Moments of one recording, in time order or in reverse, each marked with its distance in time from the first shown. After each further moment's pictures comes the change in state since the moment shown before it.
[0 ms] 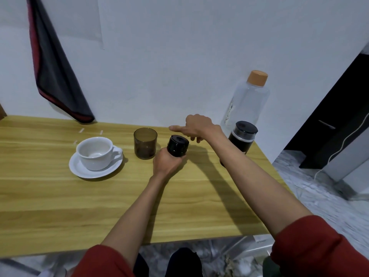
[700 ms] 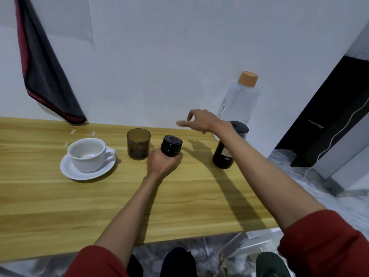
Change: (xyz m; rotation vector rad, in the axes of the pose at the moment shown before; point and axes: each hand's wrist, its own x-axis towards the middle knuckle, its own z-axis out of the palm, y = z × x) left_hand -0.006 0.006 -0.002 -0.009 -0.002 -0.034; right_hand -0.004 0.039 -0.026 0.147 0.019 -0.019
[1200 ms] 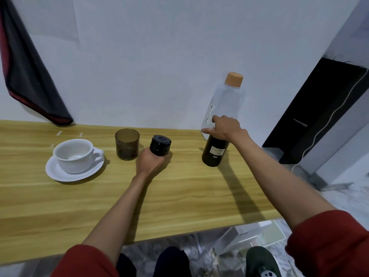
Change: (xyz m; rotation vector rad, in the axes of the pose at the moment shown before) left_hand -0.003 0.002 -0.001 -0.018 -0.027 0.032; right_hand -0.039 0.092 -0.015 -0.348 0.164 0.201
